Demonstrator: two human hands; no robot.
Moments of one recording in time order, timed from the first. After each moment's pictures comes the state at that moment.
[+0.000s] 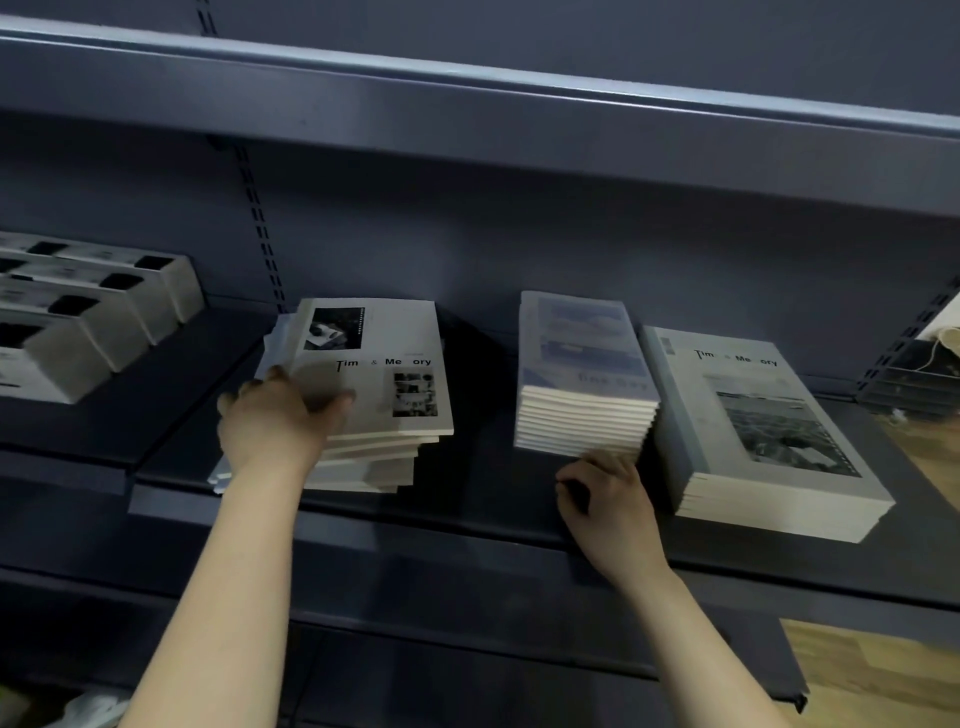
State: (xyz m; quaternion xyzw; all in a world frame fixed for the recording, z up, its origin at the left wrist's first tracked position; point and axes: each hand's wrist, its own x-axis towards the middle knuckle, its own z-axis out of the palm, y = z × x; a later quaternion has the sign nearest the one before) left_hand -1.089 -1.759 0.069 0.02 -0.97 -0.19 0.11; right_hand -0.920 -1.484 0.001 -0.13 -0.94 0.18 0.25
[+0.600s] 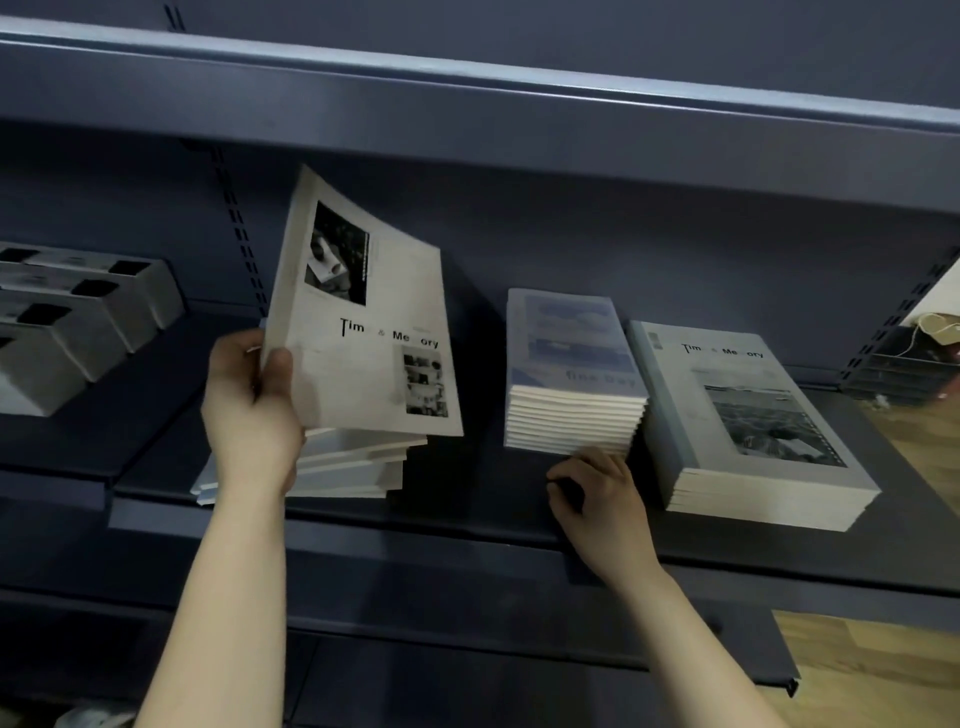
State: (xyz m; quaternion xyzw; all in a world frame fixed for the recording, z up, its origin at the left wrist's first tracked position) left_hand -1.063 -1.747 0.091 -0.03 -0.73 -0.66 0.20; right_hand -0.919 -1.482 -0.002 -0.10 -0.93 0.21 0.28
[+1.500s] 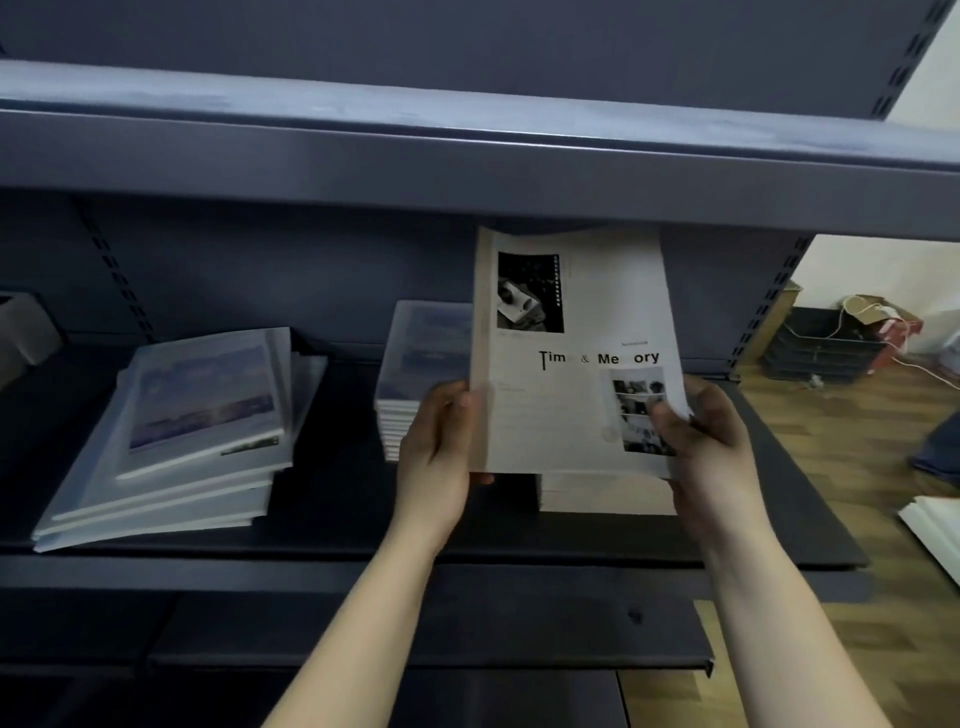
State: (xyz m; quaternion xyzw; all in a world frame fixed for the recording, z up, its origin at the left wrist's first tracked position) left_hand -0.933 -1.537 0.091 -0.19 -0.65 -0.73 -0.07; right_hand -0.829 -1.354 0.104 -0.22 -0.59 0.68 0.37
